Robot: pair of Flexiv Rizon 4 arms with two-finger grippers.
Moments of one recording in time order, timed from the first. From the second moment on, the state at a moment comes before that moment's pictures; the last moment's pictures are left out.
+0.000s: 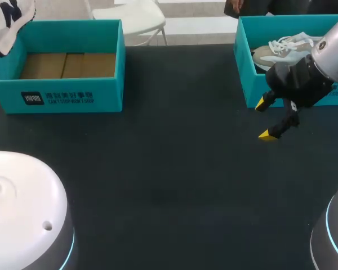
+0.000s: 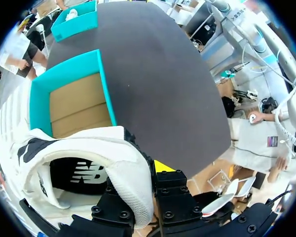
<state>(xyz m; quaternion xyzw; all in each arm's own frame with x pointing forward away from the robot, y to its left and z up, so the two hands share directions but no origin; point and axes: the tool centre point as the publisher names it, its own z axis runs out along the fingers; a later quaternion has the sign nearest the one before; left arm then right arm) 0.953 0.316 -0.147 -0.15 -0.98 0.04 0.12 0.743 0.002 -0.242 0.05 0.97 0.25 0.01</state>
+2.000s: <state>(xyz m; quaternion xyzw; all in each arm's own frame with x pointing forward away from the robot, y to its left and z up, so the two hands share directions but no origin) 1.010 0.314 -0.162 -0.69 -0.70 -0.15 0.07 0.743 0.002 -0.242 0.05 0.97 0.25 0.01</state>
